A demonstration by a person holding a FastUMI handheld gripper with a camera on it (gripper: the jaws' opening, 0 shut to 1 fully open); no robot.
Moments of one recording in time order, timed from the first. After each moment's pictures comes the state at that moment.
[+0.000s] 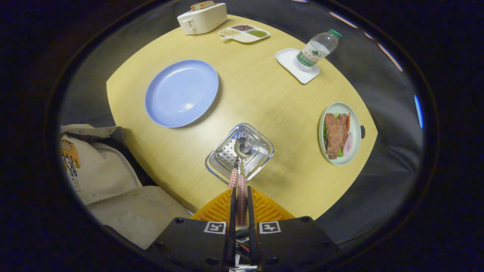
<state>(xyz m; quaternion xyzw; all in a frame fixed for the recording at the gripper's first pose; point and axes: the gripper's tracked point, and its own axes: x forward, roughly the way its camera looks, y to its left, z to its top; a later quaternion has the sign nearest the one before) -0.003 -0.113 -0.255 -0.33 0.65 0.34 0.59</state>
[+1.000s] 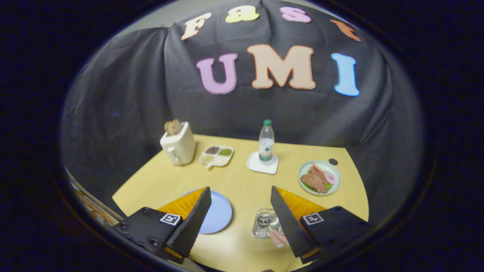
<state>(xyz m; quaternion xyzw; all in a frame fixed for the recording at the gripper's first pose) 0.031 -0.018 -0.114 0.02 0.30 0.21 0.93</state>
